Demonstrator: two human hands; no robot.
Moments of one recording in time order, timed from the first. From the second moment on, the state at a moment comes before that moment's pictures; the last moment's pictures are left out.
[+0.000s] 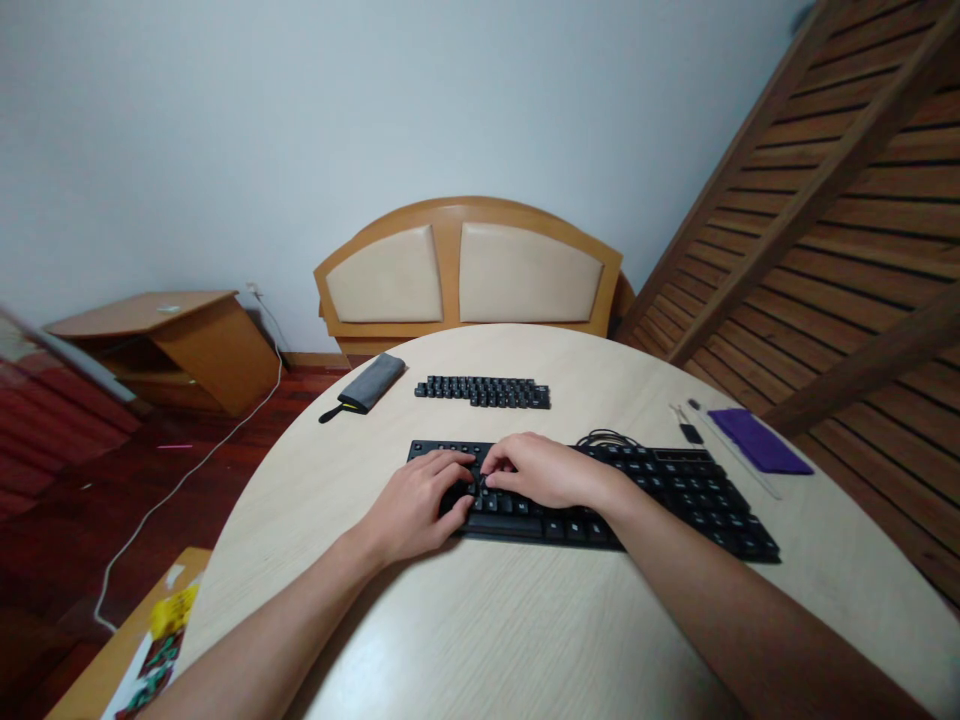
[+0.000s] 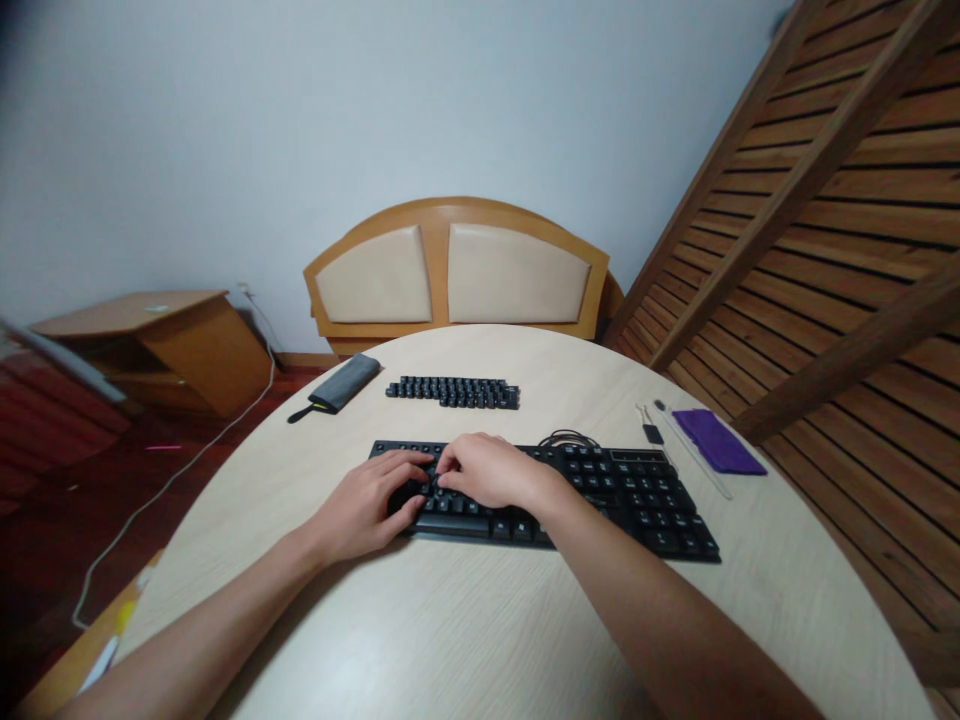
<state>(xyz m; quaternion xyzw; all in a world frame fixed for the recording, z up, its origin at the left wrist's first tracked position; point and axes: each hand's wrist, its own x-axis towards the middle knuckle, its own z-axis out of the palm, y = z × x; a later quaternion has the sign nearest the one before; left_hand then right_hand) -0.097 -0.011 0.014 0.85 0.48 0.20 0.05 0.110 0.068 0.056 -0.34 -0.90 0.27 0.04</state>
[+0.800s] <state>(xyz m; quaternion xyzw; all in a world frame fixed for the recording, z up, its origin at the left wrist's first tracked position) -0.095 -0.012 0.017 0.86 0.48 0.20 0.05 0.090 0.037 0.068 -0.38 -0.92 0.07 -0.01</state>
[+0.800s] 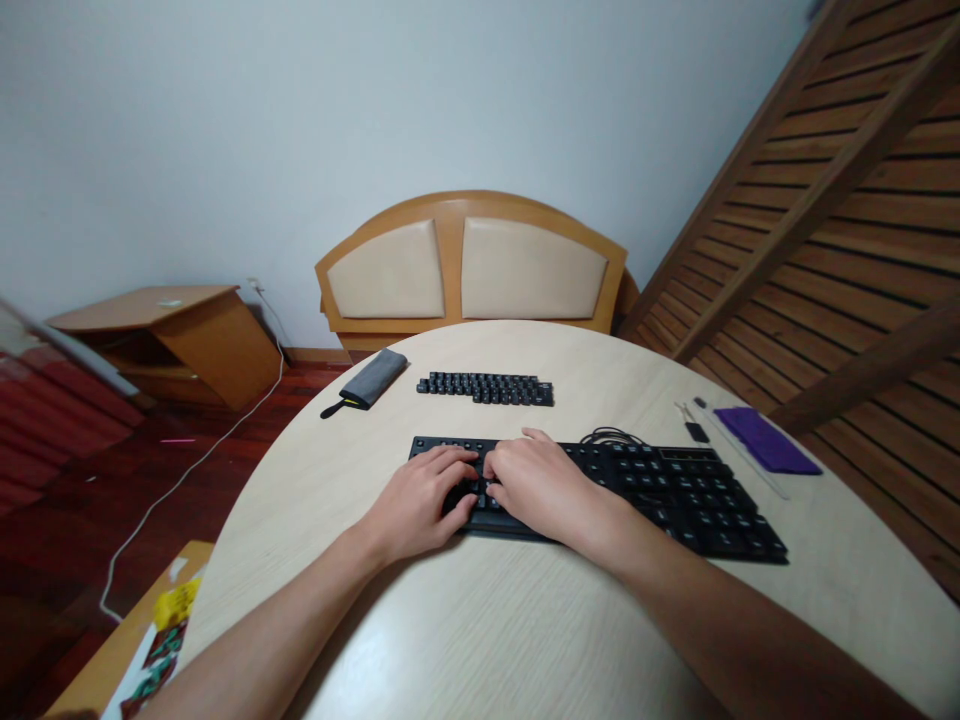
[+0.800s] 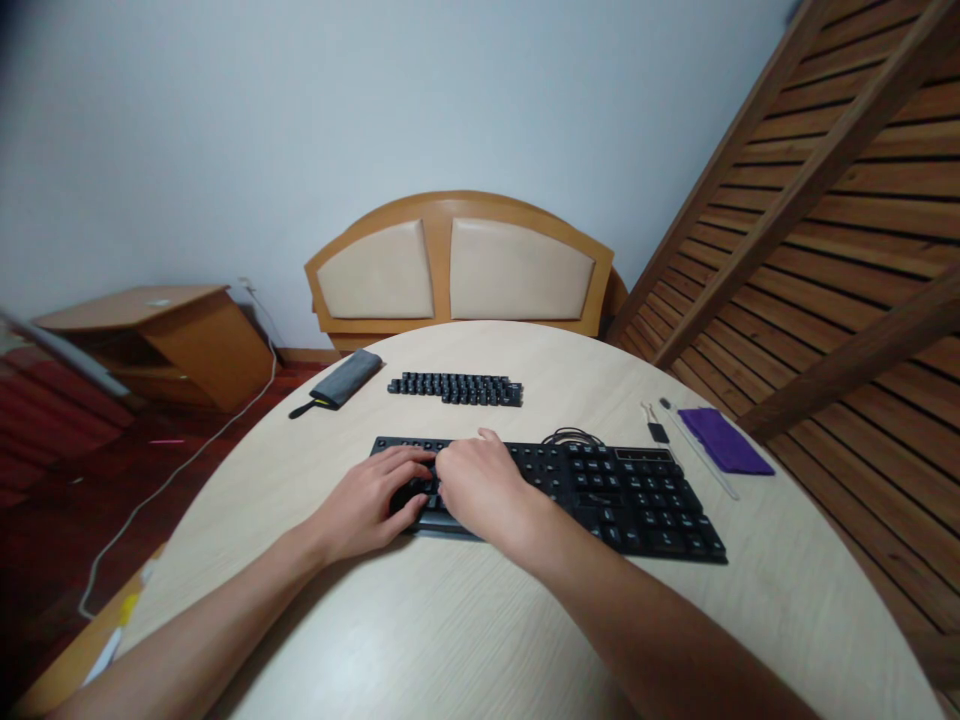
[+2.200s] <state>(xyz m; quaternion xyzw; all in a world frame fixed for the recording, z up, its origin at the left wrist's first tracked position) -0.093 -0.012 0.016 0.86 0.47 0.20 0.07 0.101 0.059 0.061 -0.43 -0.89 0.15 0.04</state>
